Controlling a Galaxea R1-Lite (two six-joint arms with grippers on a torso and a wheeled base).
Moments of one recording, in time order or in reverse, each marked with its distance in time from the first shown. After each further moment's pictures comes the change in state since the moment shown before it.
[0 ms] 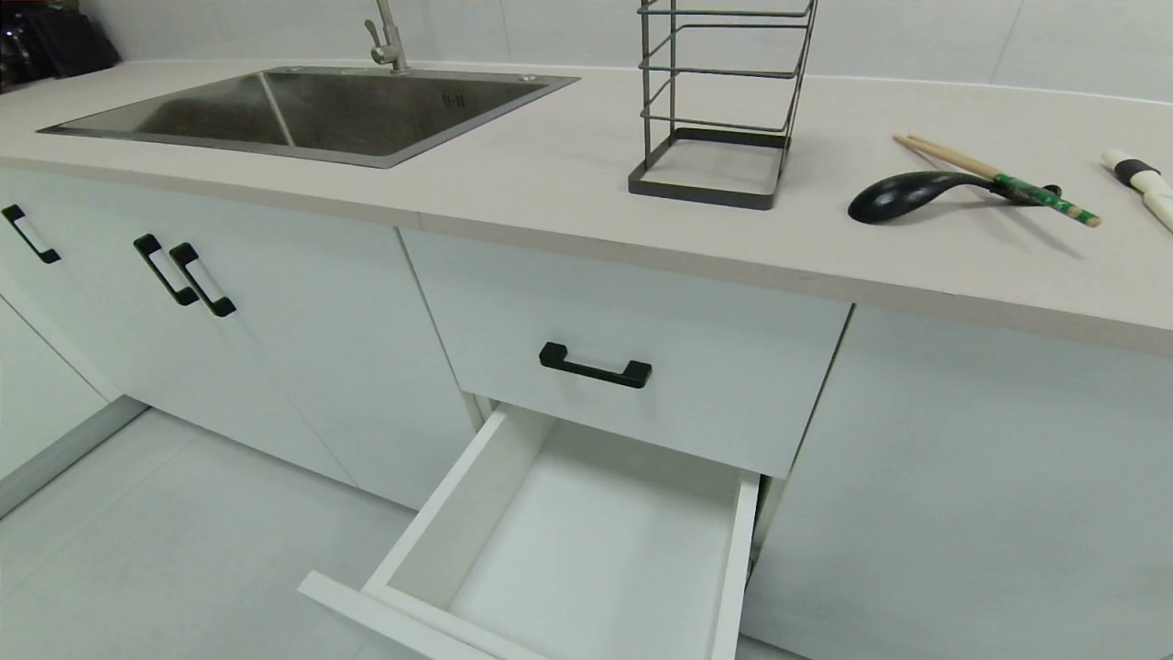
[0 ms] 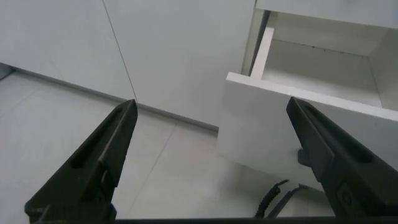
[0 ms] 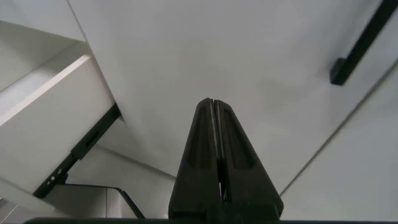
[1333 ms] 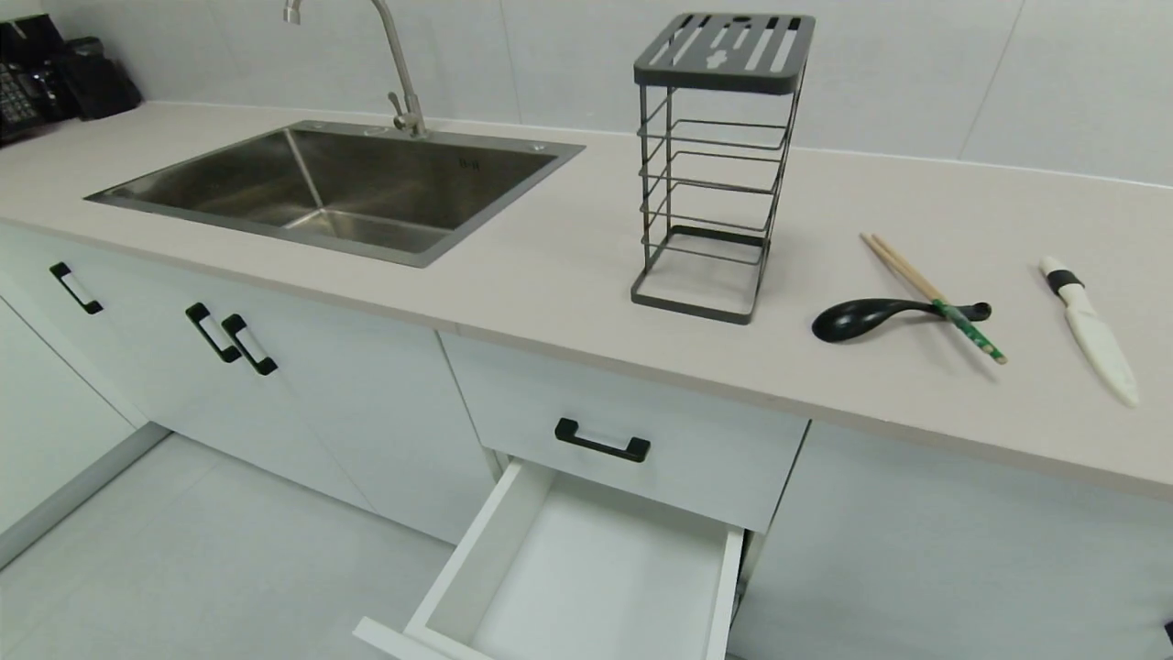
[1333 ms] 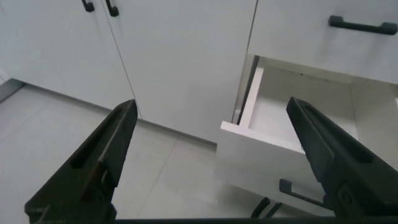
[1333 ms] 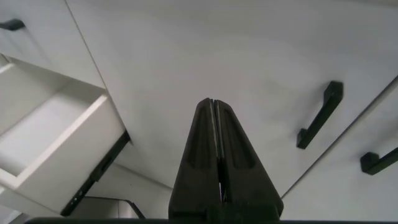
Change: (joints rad) left arm 0.000 0.000 0.000 0.000 0.000 -0.001; right arm 0.000 0.000 0.000 0.000 0.002 -0.006
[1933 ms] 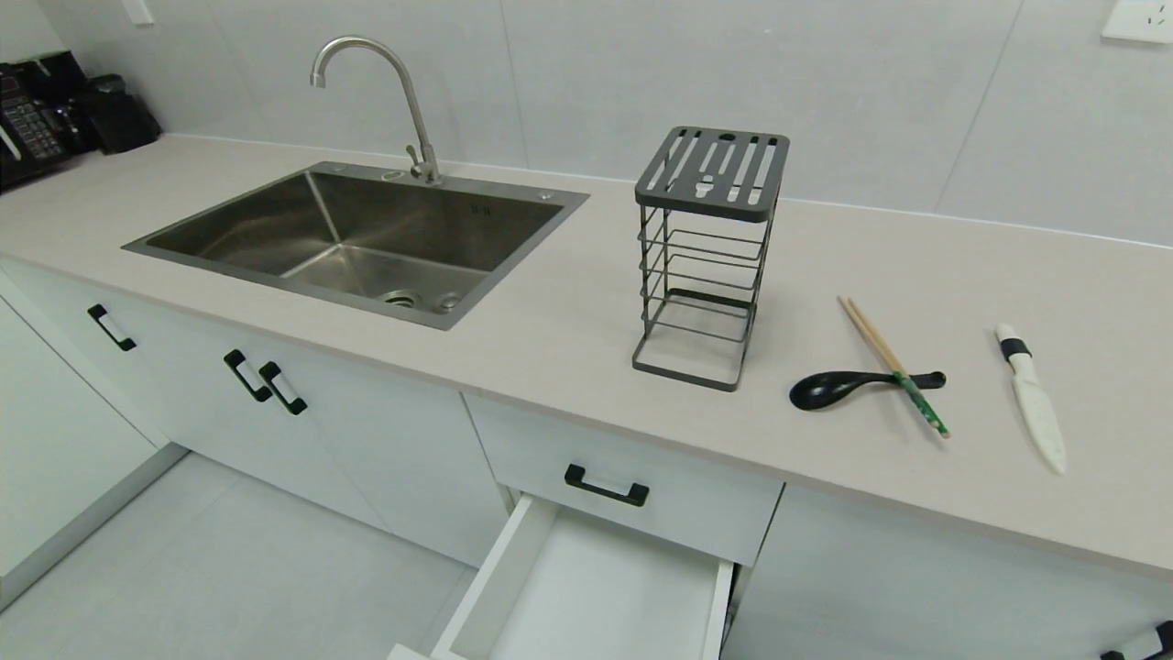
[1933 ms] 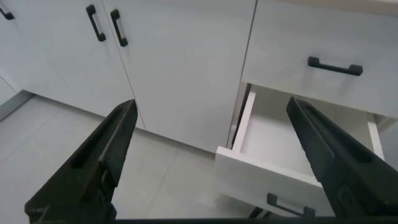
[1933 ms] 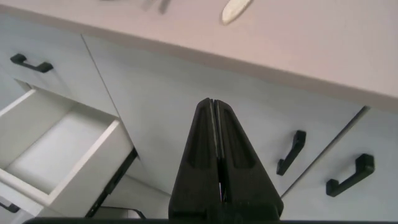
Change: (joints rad) left arm 0.000 0.000 0.000 0.000 0.000 0.000; right arm 0.001 0.000 0.000 0.000 0.000 0.001
